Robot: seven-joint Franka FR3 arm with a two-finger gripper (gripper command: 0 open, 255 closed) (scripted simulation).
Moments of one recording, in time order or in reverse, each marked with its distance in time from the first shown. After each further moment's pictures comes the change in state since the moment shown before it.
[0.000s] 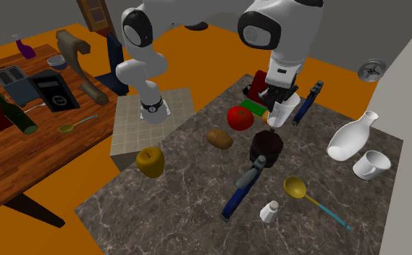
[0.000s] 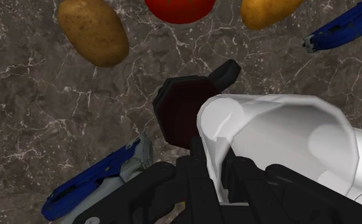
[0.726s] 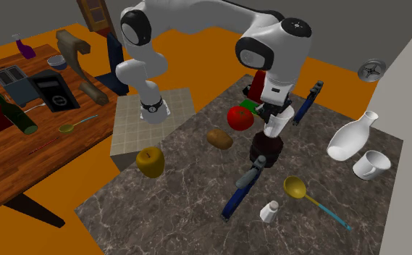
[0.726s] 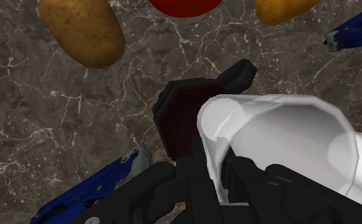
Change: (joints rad) arm -0.019 -0.019 -0.003 -0.178 0.009 0.158 -0.016
